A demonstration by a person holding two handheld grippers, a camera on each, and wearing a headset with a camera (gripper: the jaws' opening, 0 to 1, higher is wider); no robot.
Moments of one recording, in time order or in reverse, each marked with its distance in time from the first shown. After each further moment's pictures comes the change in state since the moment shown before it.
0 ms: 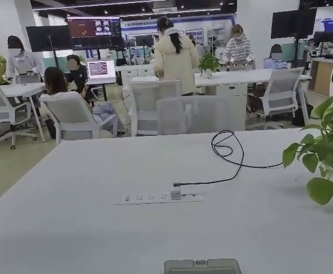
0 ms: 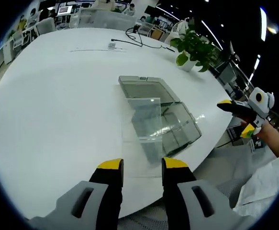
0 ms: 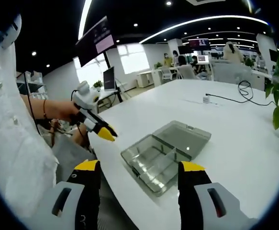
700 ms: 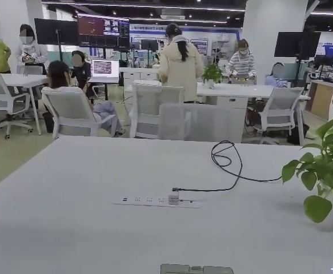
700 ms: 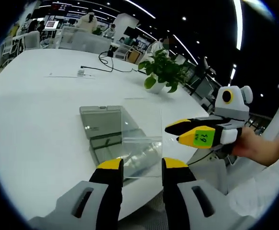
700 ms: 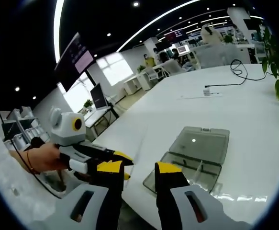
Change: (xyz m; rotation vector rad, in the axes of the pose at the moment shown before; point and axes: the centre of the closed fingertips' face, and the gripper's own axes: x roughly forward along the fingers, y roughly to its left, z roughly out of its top) left arm -0.004 -0.084 0.037 0.065 -0.171 -0.197; right arm 0.056 0.032 0.045 0.274 -0.055 -0.041
